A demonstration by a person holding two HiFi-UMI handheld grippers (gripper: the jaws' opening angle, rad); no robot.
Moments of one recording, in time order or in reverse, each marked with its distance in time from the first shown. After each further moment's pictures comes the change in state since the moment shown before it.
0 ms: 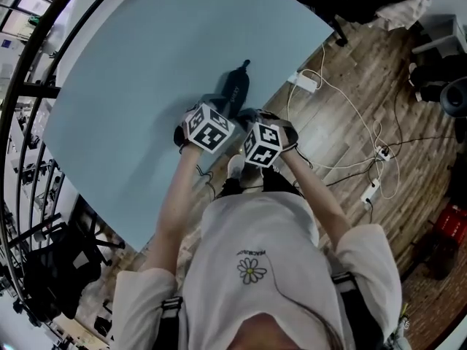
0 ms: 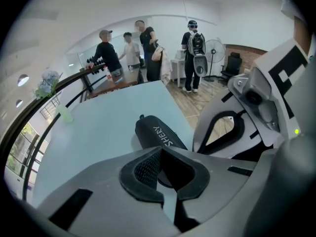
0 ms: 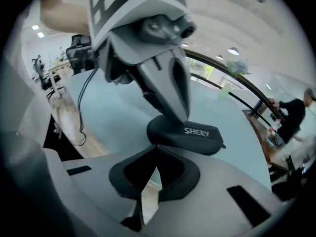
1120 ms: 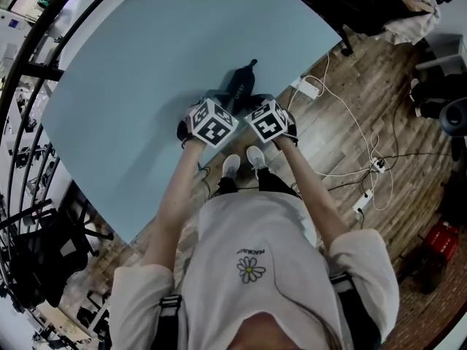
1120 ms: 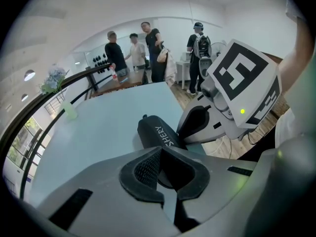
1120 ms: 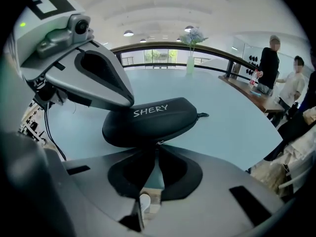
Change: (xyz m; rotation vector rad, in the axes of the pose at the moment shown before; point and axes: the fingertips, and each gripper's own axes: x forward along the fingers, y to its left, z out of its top) left arm 0.001 0.004 0.000 -0.053 -0.019 0.031; right arm 0.021 -0.061 -0.034 0.453 0.034 -0.098
